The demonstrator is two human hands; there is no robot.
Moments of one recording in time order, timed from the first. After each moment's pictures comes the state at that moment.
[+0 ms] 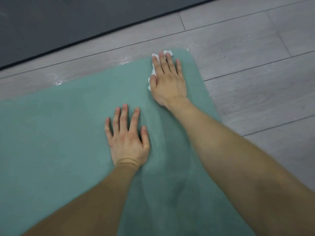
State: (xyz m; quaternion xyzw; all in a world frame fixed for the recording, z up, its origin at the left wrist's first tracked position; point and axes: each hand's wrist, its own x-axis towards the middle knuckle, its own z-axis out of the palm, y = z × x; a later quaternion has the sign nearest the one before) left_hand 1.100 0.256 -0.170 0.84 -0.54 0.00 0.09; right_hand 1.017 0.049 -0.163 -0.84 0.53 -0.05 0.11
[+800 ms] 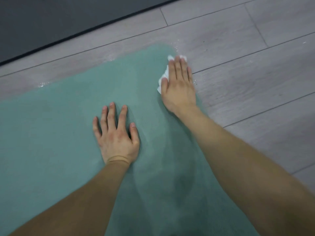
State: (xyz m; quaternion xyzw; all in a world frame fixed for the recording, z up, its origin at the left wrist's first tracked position) left_hand 1.102 0.256 -0.170 0.83 -0.54 0.00 0.10; right_hand 0.944 0.072 -0.169 -0.78 0.61 -0.08 0.10
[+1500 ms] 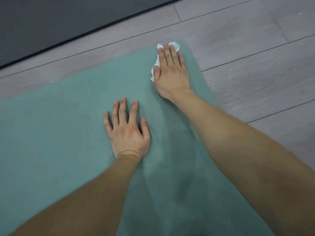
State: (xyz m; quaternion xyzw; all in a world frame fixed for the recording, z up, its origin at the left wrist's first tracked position) left_hand 1.104 0.254 -0.174 0.83 -0.54 0.01 0.09; right_hand 1.004 0.046 -0.174 -0.82 0.56 -0.06 0.10
